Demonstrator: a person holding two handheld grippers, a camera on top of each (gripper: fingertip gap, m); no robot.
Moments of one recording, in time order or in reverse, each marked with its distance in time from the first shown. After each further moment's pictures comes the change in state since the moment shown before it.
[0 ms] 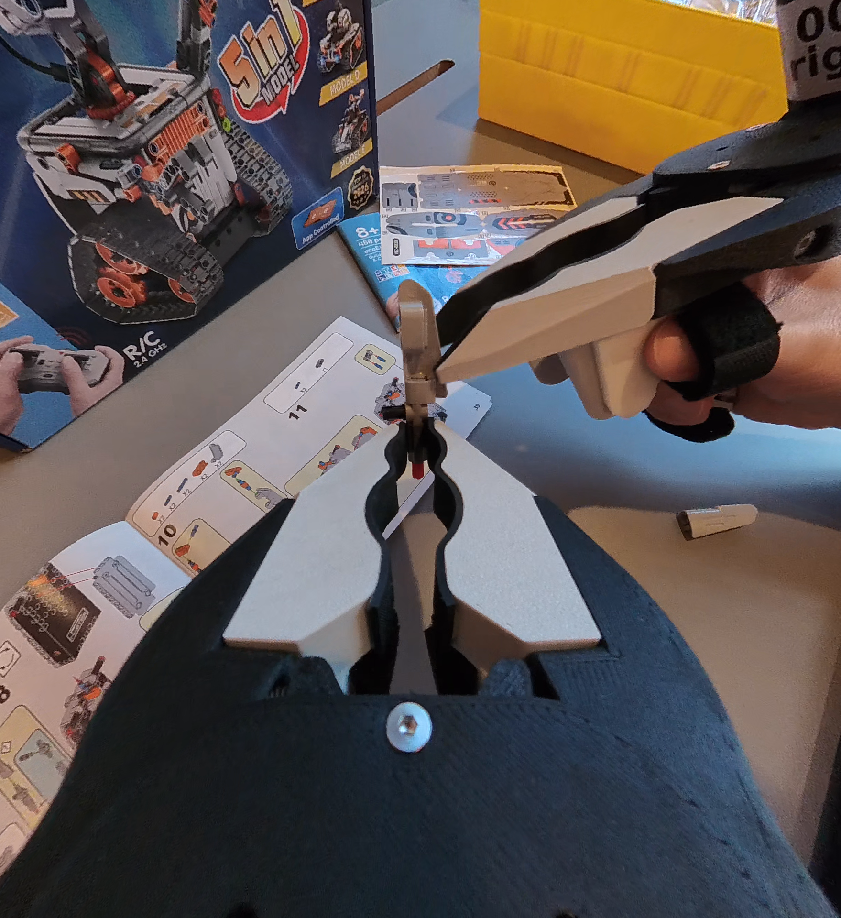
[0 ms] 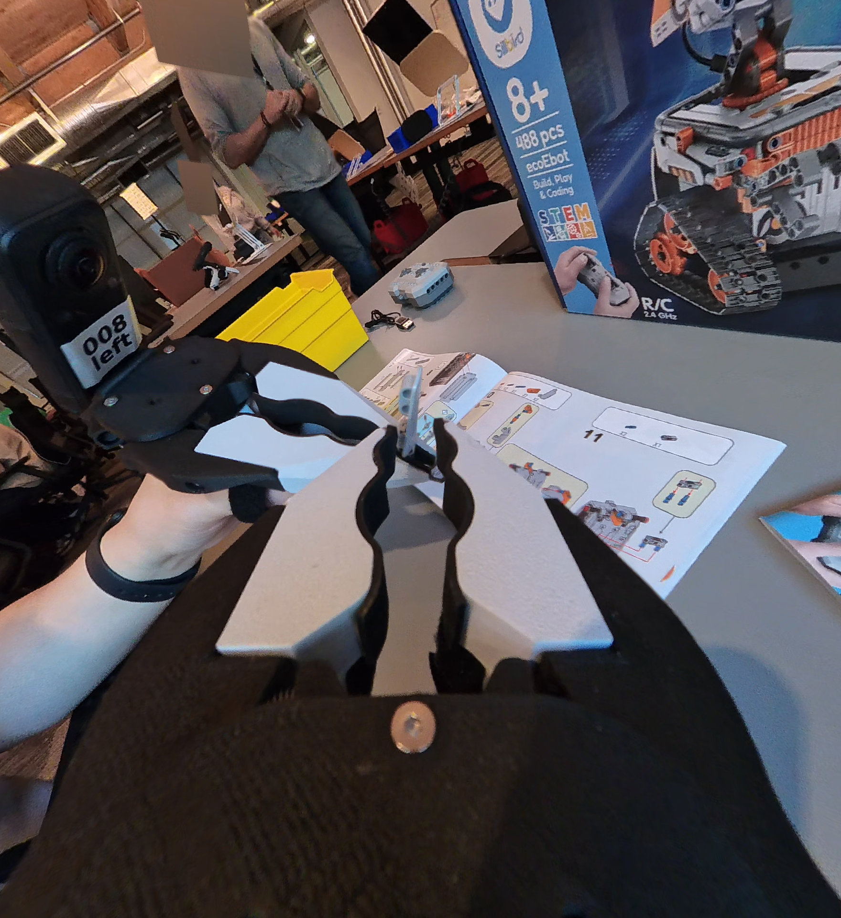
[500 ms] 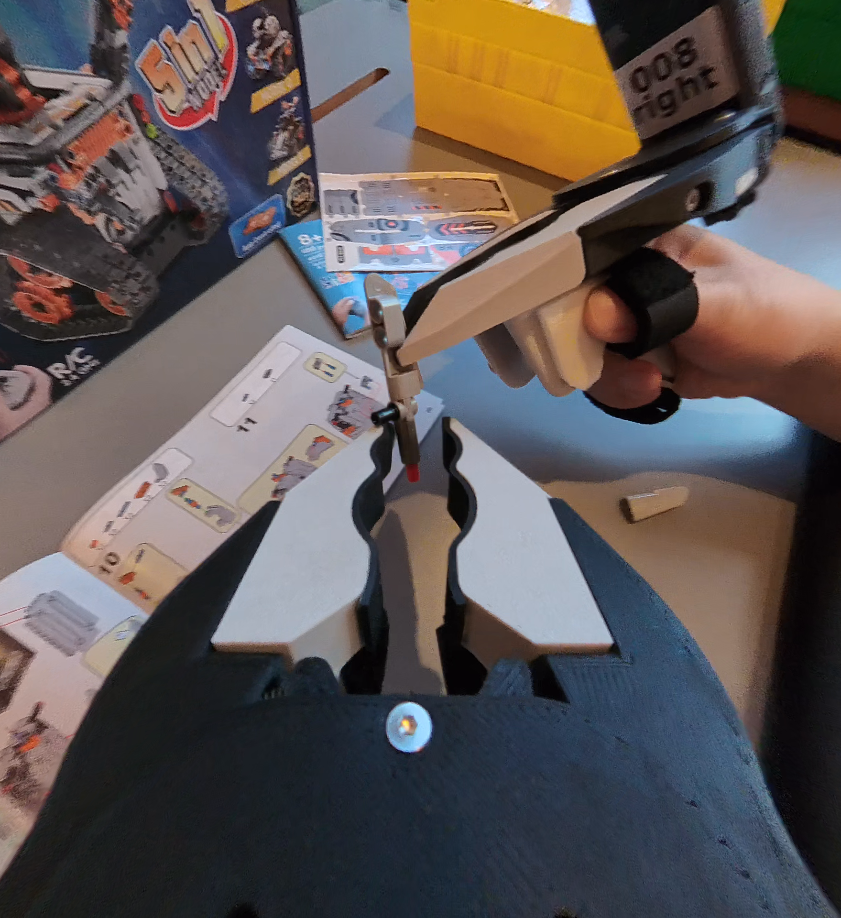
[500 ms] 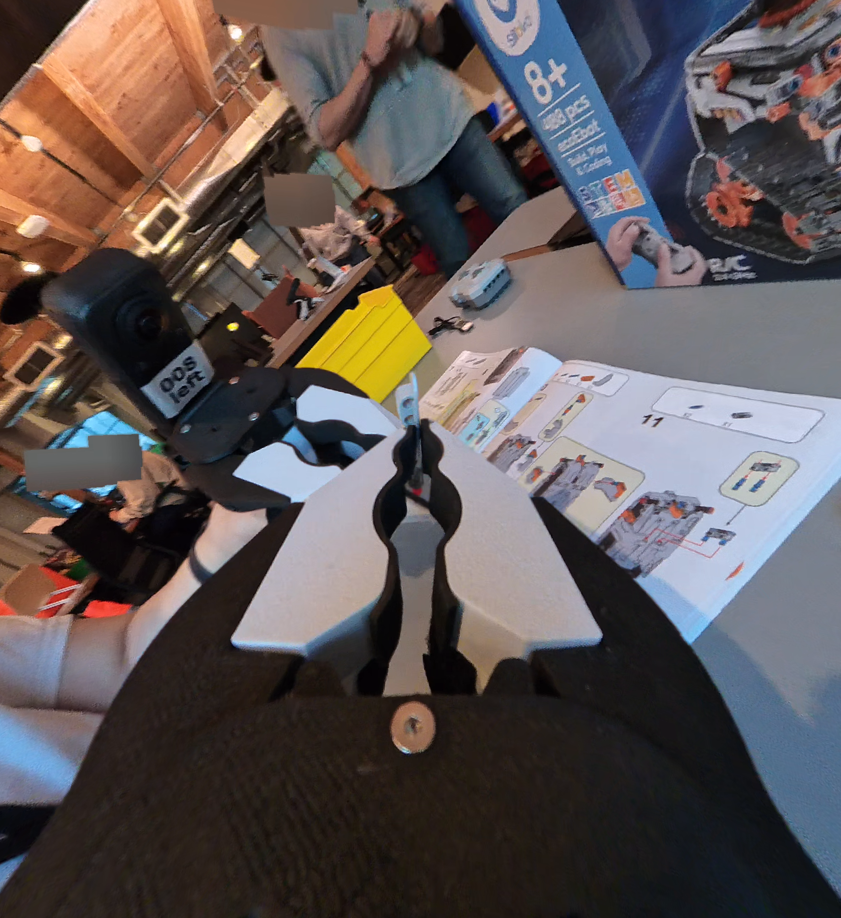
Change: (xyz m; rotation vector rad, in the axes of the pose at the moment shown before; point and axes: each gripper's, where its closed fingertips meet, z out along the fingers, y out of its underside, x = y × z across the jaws) left arm 0.021 -0.004 -0.002 0.008 0.120 -0.003; right arm -0.007 -0.004 -0.005 0.010 -0.161 0.184
